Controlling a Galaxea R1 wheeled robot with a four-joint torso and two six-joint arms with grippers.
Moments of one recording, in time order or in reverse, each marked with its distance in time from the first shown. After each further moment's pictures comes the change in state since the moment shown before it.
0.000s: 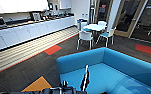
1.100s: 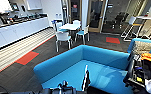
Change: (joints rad) left arm 0.000 -0.002 0.000 0.000 0.000 -0.003; right arm -0.001 0.001 -0.002 0.000 -0.001 0.000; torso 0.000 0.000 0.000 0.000
